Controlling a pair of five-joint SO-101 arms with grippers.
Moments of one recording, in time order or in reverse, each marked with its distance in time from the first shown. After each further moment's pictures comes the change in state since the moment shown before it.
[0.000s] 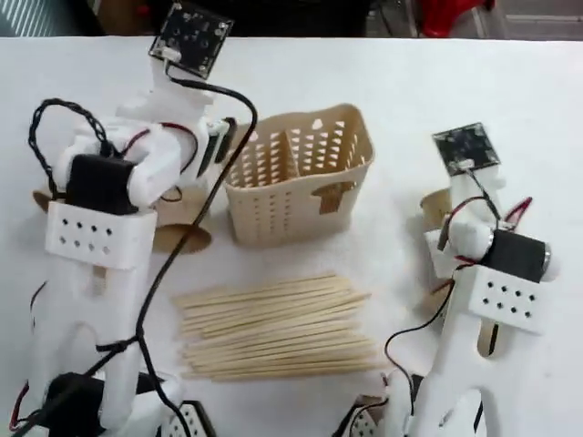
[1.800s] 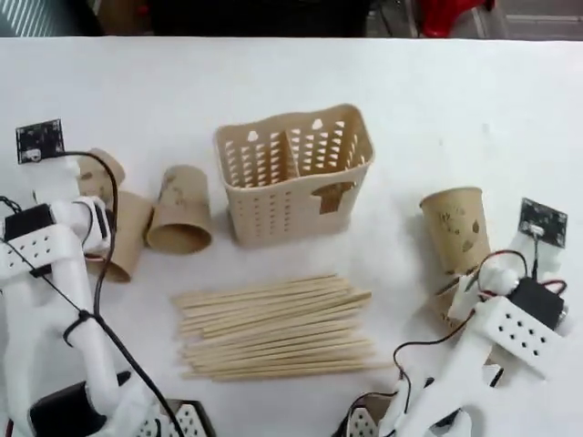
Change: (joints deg) left arm -36.6 -1.1 46.0 -16.8 6.9; right arm 18.9 -6.9 22.2 -4.0 -17.1
